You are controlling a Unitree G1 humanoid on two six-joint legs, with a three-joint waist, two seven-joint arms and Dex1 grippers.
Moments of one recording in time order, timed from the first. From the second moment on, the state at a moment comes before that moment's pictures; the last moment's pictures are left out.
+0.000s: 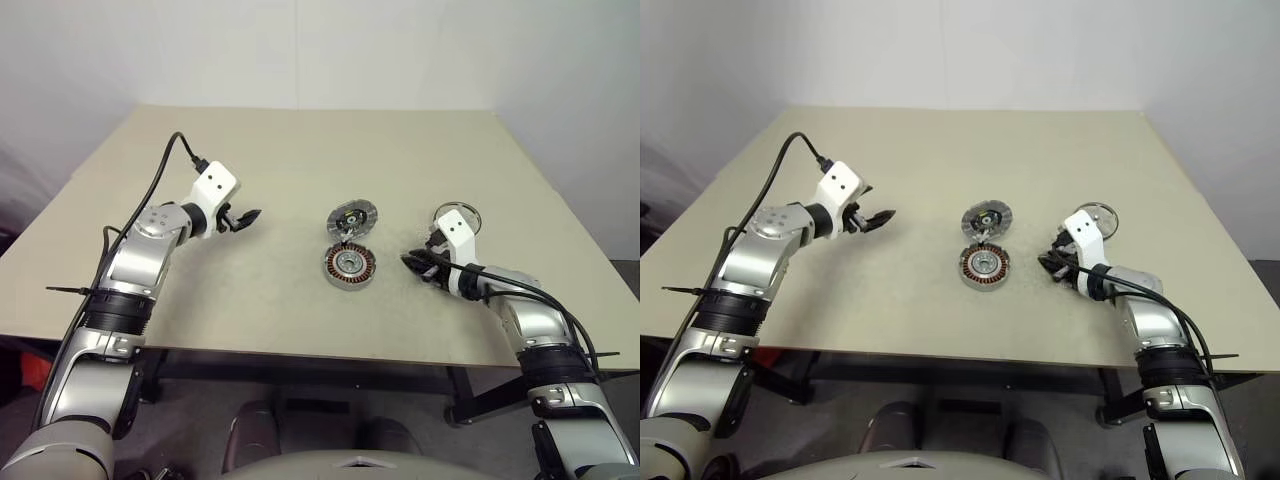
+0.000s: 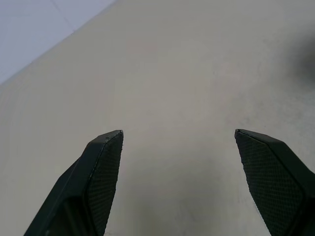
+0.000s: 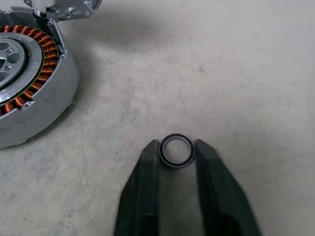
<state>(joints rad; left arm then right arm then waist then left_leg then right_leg) -0.61 0.54 -0.08 0.22 -0.04 0.38 -0.69 -0.34 -0.53 -0.01 0.27 0.16 0.40 0.75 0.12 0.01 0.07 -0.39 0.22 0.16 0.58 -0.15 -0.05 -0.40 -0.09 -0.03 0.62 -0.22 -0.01</state>
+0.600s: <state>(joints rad) -0.61 0.54 -0.08 0.22 -0.04 0.38 -0.69 -0.38 -0.52 0.00 0.04 0.20 0.53 0.76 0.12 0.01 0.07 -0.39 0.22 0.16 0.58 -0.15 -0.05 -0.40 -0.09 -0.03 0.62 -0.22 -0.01</state>
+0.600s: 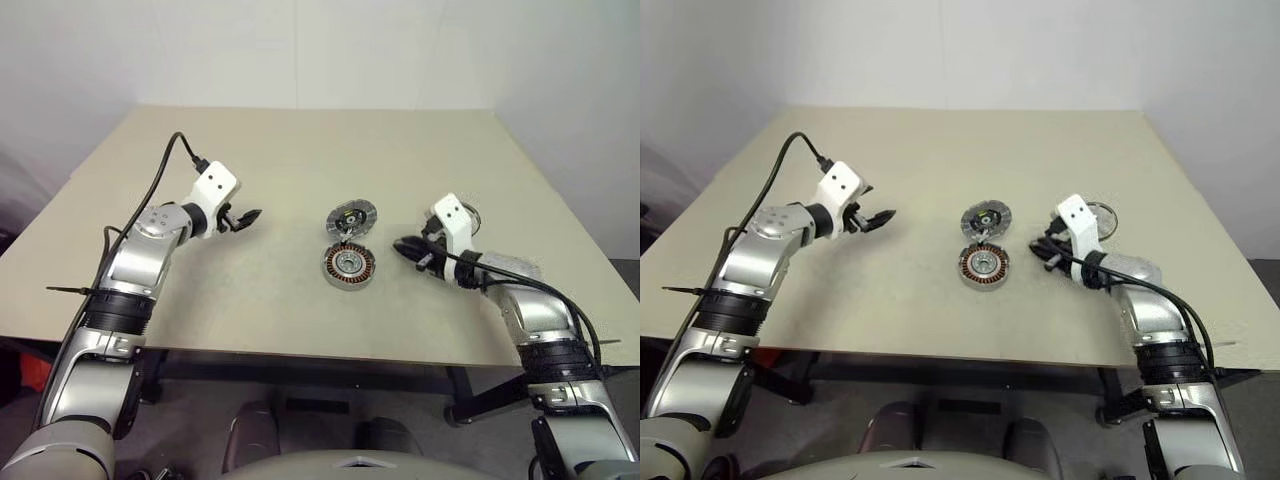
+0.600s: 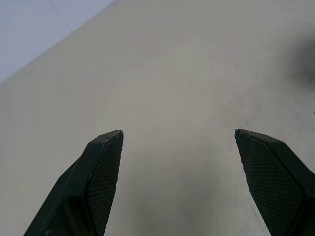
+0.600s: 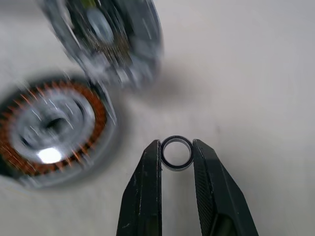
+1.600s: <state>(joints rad) -0.61 0.54 -0.08 0.22 -0.04 0.38 -0.69 -0.37 -0.43 0.17 -0.09 0.22 0.73 0.71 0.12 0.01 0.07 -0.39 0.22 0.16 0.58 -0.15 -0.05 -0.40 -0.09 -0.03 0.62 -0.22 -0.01</state>
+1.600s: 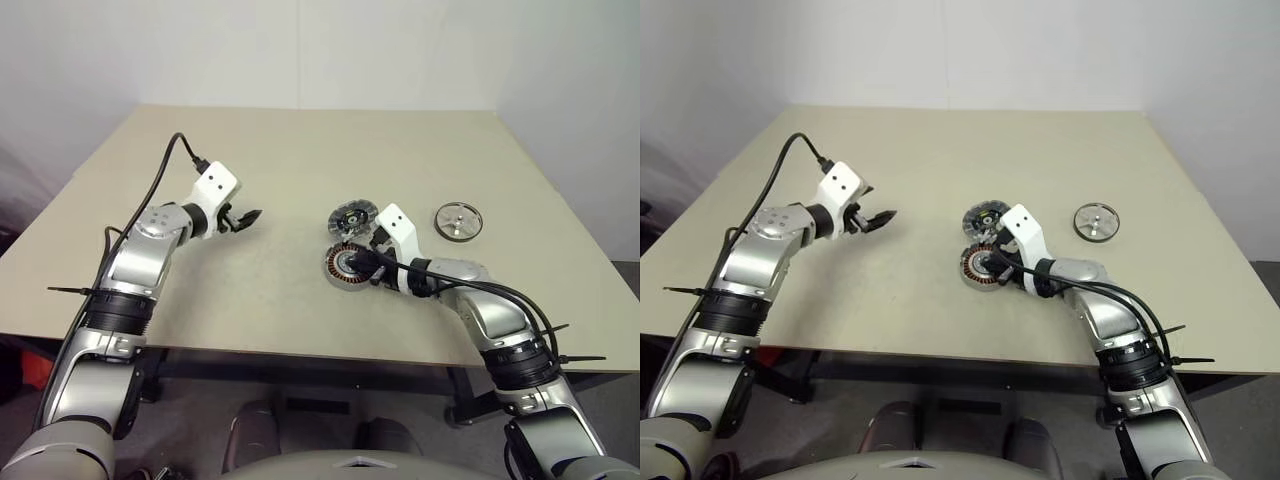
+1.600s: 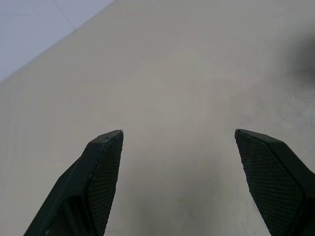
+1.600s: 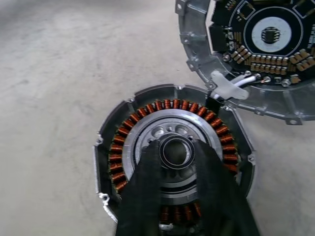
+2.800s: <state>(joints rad) -0.61 0.54 -0.08 0.22 -0.04 0.38 -0.69 -0.36 -0.43 0.12 -0.14 0.28 0.75 0.68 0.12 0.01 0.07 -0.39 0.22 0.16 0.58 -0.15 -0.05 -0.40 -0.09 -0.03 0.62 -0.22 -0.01</state>
